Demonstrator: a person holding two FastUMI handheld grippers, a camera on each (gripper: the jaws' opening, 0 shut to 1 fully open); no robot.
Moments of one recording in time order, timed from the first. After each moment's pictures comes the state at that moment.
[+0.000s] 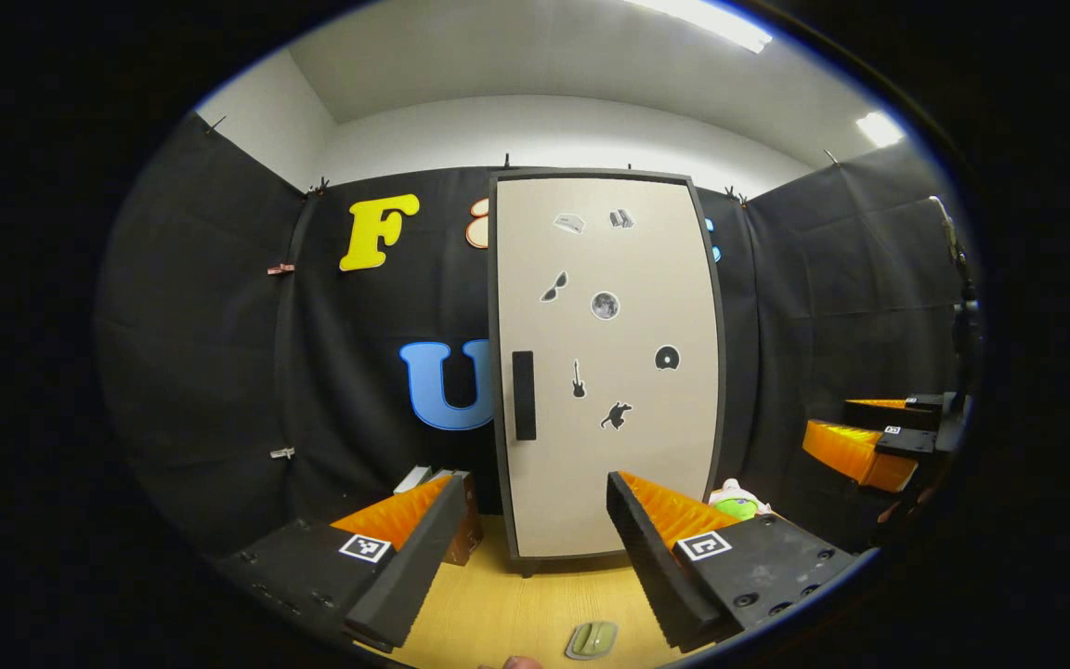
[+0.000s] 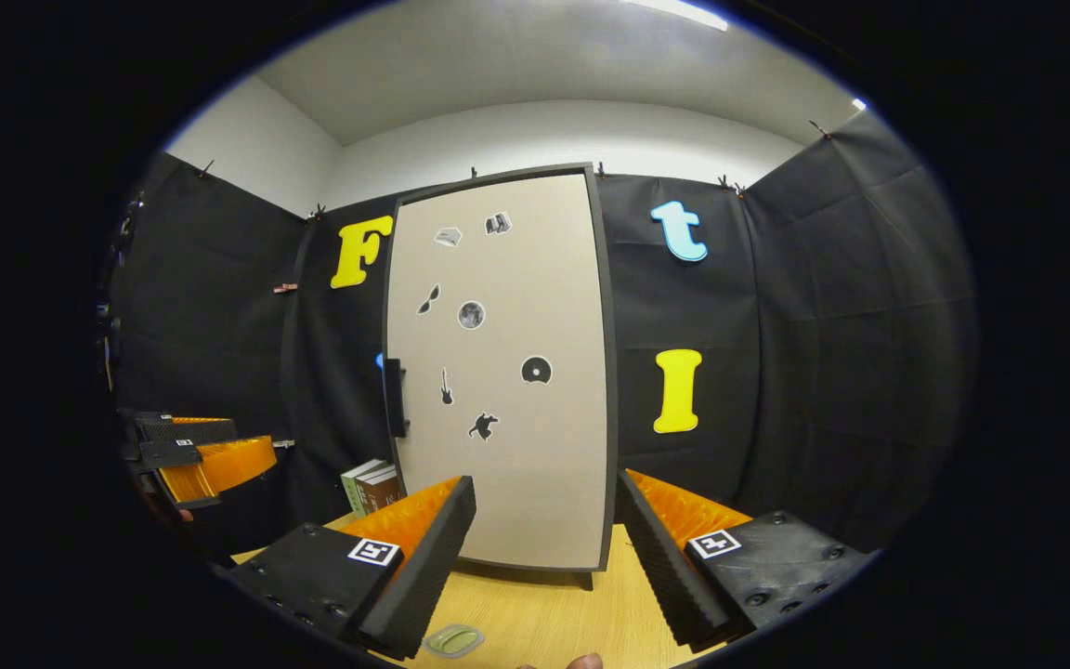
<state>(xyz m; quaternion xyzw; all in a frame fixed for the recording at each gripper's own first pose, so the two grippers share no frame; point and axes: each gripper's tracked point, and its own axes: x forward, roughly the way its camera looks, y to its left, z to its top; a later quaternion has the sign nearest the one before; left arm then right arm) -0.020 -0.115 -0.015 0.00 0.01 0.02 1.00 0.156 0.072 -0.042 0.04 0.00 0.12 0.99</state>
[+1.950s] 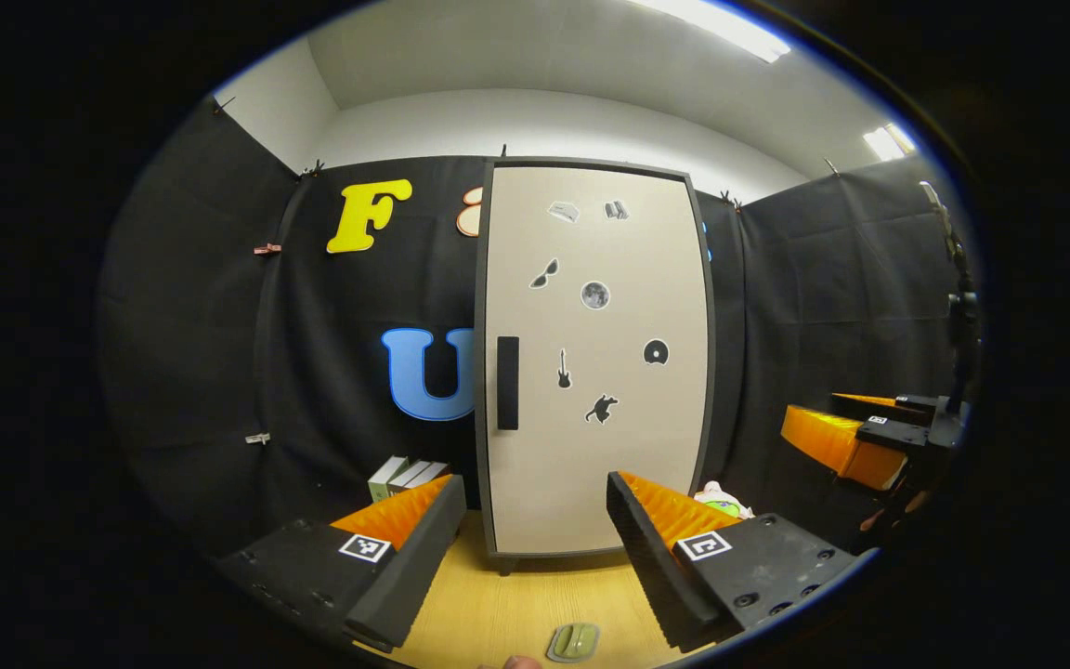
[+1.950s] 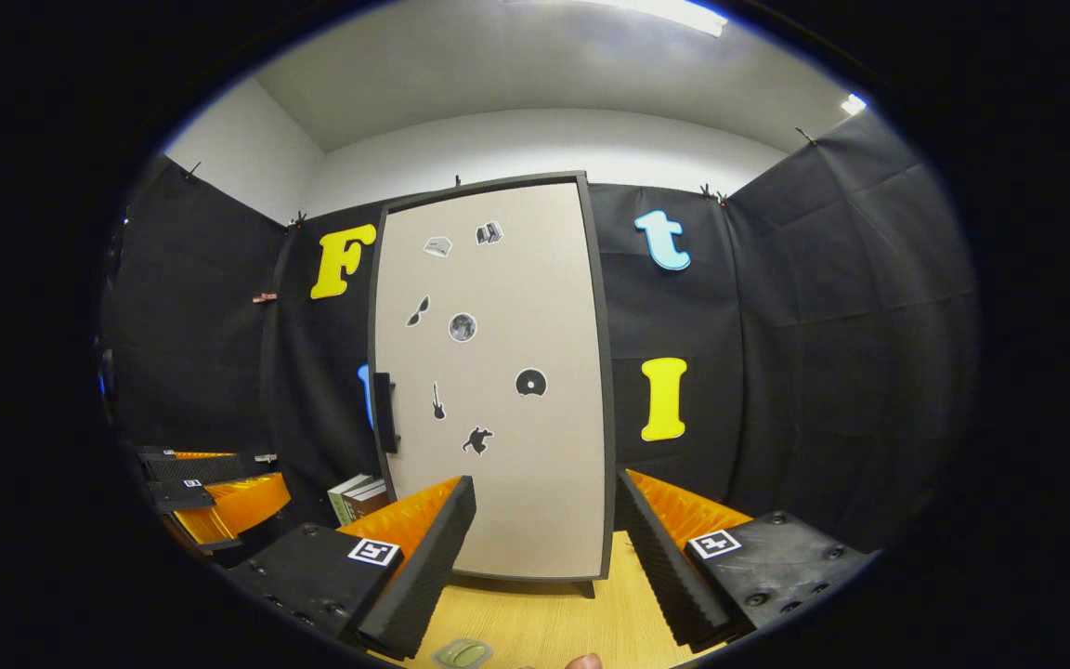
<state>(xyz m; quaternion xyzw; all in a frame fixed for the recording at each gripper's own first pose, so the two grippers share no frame) -0.002 -0.124 -0.029 -0.02 0.02 -0.01 1.00 0.018 -0.098 -0.010 0.05 -0.02 0.09 0.99</state>
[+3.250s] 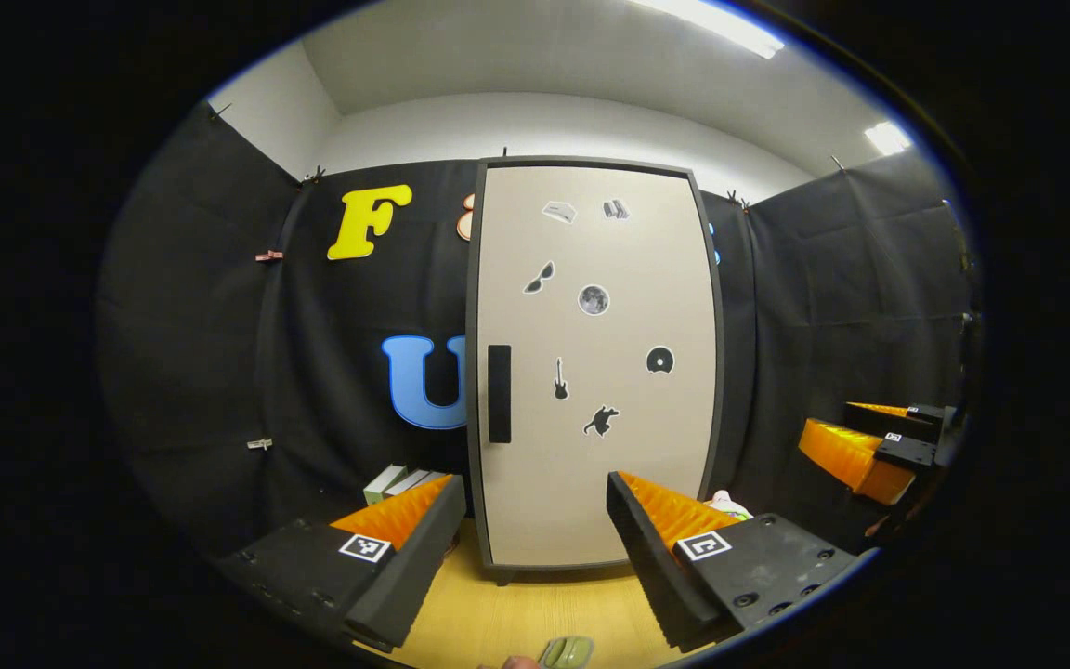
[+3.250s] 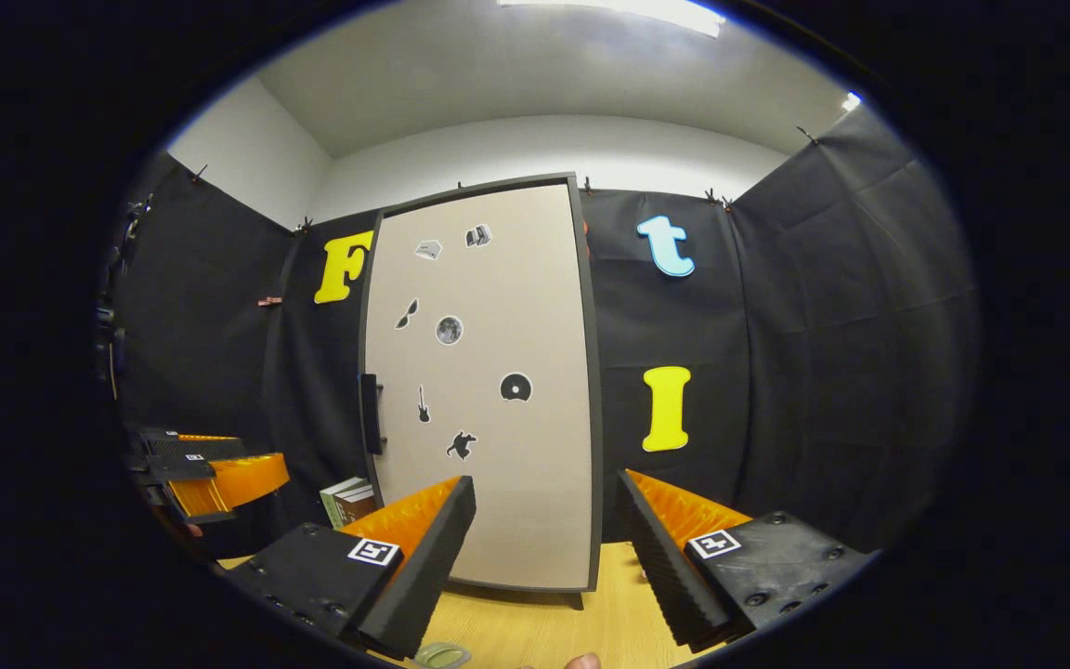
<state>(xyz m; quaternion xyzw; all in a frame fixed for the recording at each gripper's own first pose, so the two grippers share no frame) 0.029 -0.144 -0.018 -0.01 0.00 0.02 1.00 0.041 -0.126 -0.016 0.05 -0.05 0.11 0.99</state>
